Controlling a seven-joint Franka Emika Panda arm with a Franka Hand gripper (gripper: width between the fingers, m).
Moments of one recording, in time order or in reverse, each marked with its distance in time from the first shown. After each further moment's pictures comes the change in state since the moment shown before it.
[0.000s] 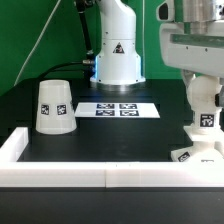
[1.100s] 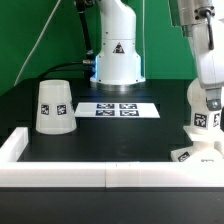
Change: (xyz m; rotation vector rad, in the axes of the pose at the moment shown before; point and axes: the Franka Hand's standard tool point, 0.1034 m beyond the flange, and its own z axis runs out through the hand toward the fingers) arm -0.003 -0.005 0.000 0.029 -0.084 0.470
